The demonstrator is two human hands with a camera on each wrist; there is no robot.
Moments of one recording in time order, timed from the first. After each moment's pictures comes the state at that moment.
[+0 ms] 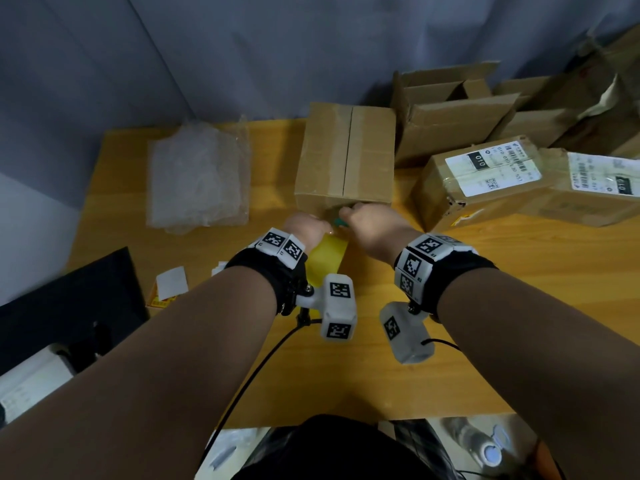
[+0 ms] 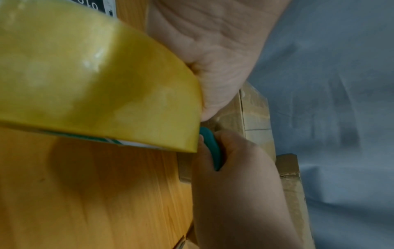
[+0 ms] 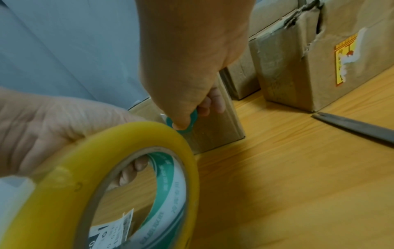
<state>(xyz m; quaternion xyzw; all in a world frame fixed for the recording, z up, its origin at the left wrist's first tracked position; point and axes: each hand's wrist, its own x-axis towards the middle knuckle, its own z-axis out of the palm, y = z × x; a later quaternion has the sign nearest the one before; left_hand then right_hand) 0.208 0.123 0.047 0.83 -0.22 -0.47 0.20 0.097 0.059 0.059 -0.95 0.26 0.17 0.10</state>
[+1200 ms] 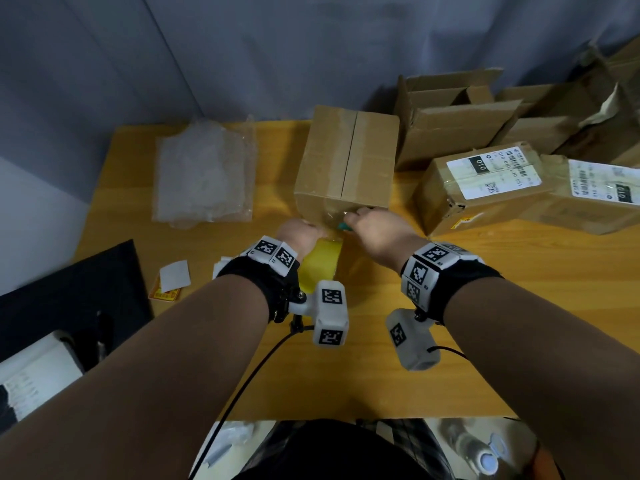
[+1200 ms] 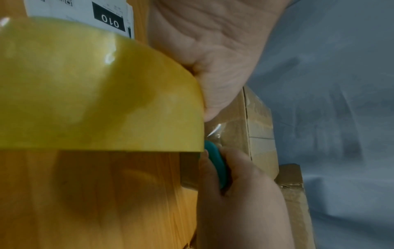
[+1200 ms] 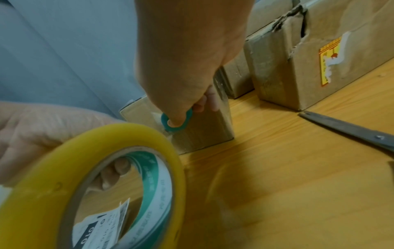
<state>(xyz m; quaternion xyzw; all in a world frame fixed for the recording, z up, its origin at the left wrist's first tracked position) 0.205 0.146 0.050 0.83 -0.20 -0.45 0.25 0.086 0.061 0.051 -0.95 0.26 0.16 0.09</state>
